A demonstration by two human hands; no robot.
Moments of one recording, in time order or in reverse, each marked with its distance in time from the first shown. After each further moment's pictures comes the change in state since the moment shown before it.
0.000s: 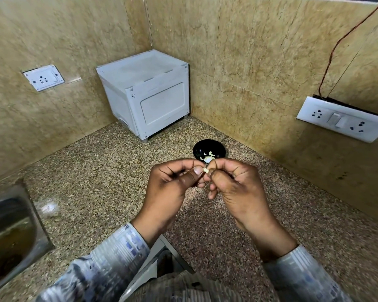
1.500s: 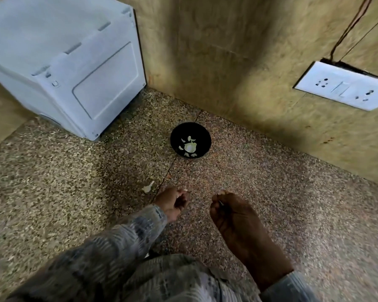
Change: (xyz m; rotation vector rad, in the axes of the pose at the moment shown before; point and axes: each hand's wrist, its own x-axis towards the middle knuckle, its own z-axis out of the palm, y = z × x) left_hand 0.148 -0.310 -0.073 -0.201 0.122 -1.404; right_hand 0.078 0.117 0.037 0.732 0.719 0.744
